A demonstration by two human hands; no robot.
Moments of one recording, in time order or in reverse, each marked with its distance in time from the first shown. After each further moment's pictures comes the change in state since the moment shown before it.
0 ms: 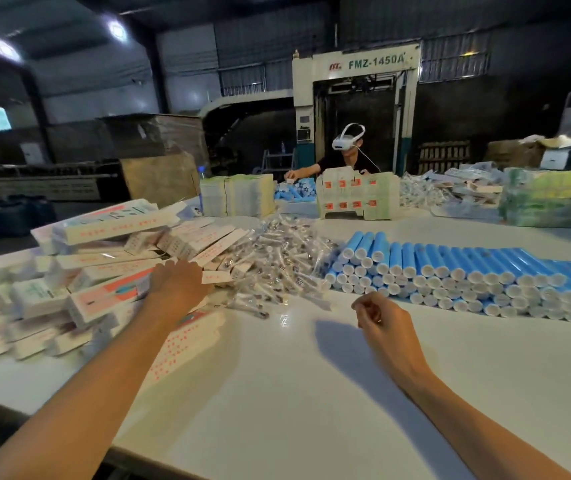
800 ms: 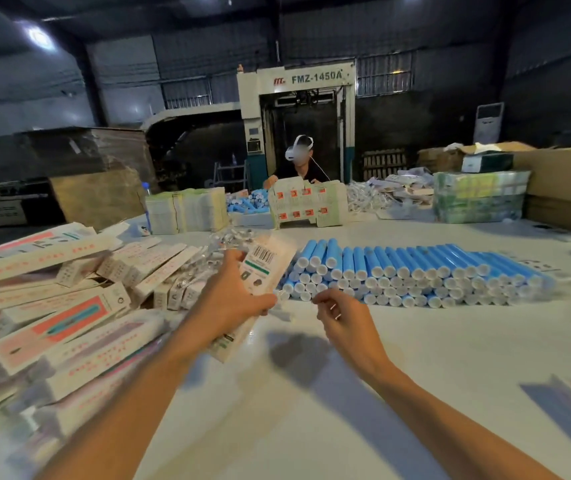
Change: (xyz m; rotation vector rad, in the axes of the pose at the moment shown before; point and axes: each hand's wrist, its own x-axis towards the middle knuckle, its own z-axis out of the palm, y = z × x) left_hand -0.048 0.111 -0.034 -1.075 0.069 0.422; right_hand 0.008 -0.015 -0.010 -0.046 0.046 -0.018
